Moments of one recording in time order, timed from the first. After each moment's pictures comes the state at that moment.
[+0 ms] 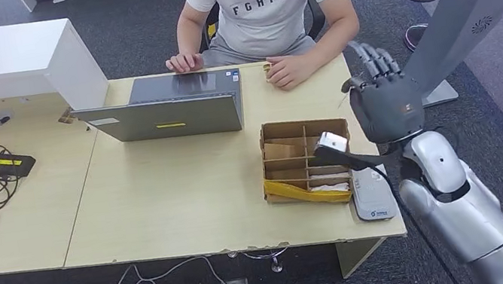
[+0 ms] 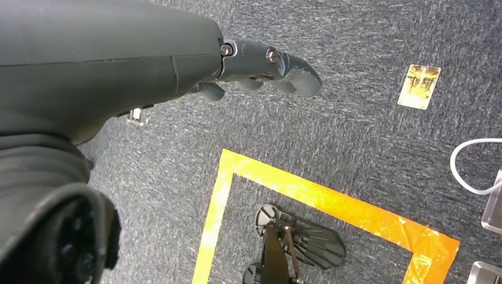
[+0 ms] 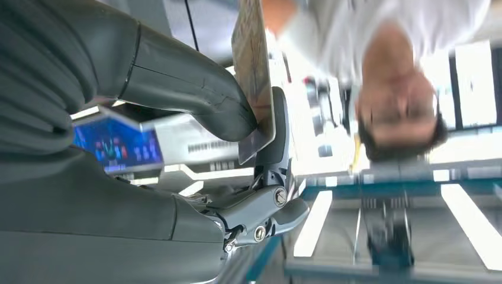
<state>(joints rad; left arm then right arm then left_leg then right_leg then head) -0.13 0.23 -0.82 -0.18 1.15 0.26 -0.07 -0.56 -0.36 0.42 -1.38 1.25 -0.38 0.04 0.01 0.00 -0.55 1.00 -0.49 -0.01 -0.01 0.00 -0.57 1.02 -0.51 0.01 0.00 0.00</state>
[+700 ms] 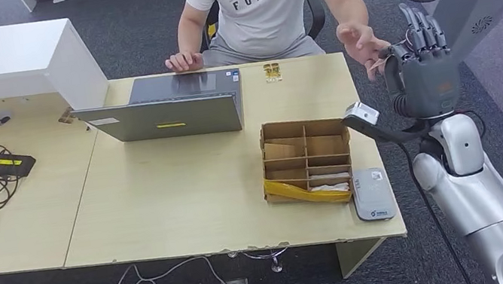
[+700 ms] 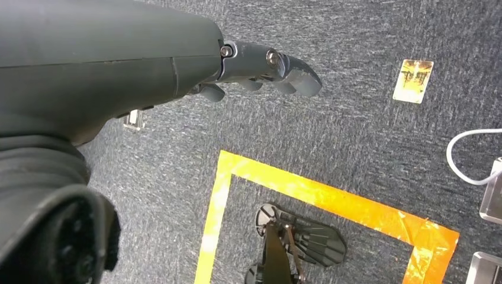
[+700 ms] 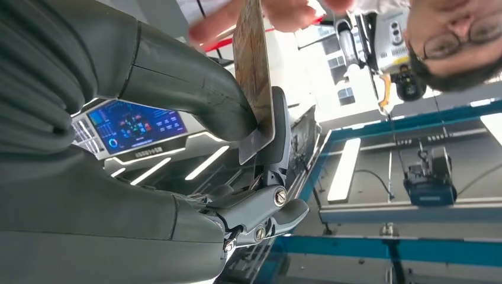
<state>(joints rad) -0.14 0.22 -0.83 -0.18 1.12 0.25 -0.08 -0.64 -0.32 0.27 -1.13 1.23 -0.67 -0.12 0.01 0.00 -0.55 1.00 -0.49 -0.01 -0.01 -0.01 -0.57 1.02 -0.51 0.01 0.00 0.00</state>
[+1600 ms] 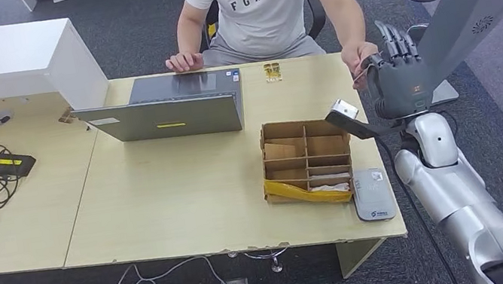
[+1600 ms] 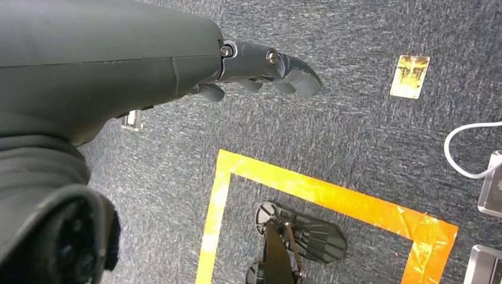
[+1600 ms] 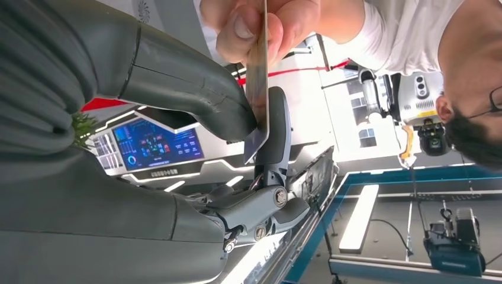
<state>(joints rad) -0.14 0.22 -0.83 -0.18 1.11 0.23 -0.09 -0.74 -0.23 0.28 -0.84 1.26 -0.67 -0.12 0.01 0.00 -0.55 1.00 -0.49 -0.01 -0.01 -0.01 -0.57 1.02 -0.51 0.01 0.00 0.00</state>
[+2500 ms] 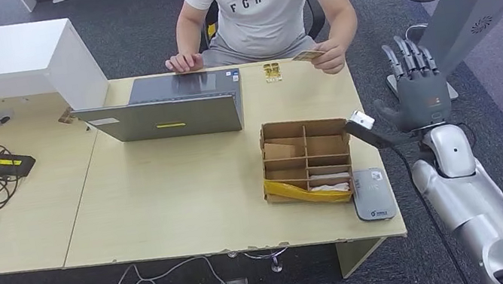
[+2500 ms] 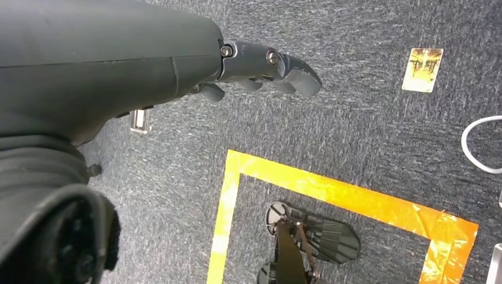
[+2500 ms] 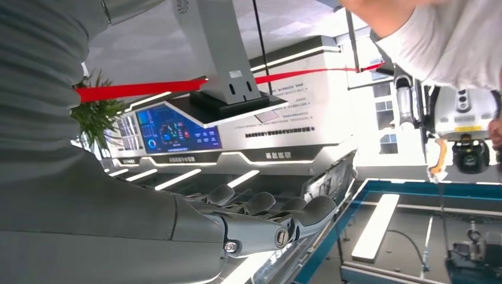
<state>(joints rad) -0.13 0.21 -0.86 -0.18 1.12 0.24 -0.07 -0.69 -0.28 0.21 -0.81 1.31 -0.69 -0.11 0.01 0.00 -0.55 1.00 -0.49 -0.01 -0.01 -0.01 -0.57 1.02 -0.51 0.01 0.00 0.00</state>
